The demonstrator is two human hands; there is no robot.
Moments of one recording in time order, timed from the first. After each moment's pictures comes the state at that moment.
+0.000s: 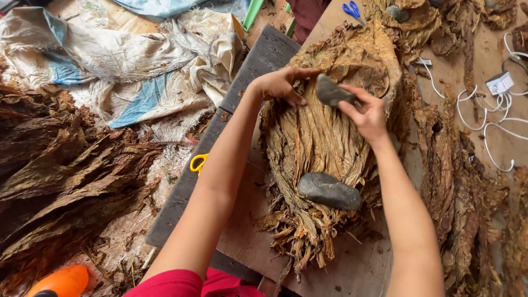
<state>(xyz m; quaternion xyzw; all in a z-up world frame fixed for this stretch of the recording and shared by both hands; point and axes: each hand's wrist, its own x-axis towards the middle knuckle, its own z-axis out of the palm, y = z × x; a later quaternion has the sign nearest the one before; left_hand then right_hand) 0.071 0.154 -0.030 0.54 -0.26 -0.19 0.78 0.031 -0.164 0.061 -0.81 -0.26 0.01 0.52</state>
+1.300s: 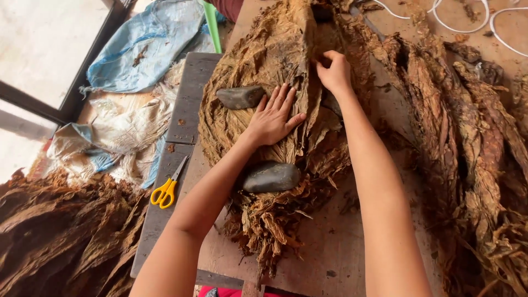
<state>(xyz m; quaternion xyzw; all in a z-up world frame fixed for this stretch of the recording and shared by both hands) -0.043 -0.032 0.035 0.95 -0.24 -0.07 0.20 0.113 -0.286 0.004 -0.90 -0.01 -0.09 0.42</state>
